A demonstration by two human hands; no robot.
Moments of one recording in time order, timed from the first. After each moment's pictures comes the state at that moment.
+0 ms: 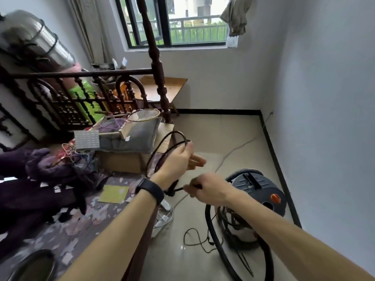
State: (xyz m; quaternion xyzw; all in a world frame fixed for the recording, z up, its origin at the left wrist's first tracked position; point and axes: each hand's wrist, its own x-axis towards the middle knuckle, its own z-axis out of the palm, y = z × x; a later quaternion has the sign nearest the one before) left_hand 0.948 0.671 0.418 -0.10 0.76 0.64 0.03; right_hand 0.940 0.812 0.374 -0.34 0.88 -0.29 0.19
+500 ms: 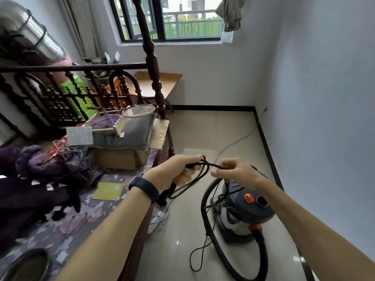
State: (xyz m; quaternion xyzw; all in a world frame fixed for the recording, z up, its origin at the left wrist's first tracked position) left_hand 0.964 0.664 0.422 -0.08 0.70 0.65 0.28; right_hand 0.908 0.887 0.369 -0.23 0.77 -0.54 0.24
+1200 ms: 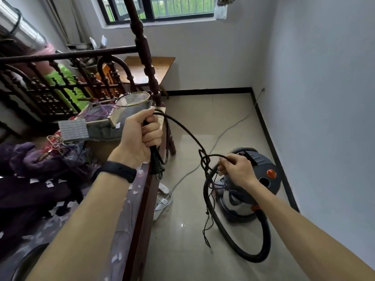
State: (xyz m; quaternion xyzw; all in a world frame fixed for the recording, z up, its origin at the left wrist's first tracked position) left_hand 0.947 0.593 0.453 -0.12 0.45 0.88 0.10; right_hand 0.925 0.865 0.298 -0.03 0.84 -0.54 0.07
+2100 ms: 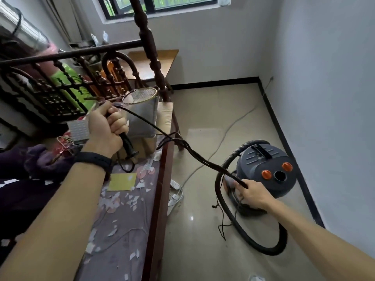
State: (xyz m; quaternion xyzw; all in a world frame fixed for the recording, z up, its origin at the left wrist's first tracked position) left_hand 0.926 0.478 0.455 -0.20 0.42 0.88 -0.10; right_hand 0.950 0.867 0.215 -0.05 0.92 -0.34 0.21
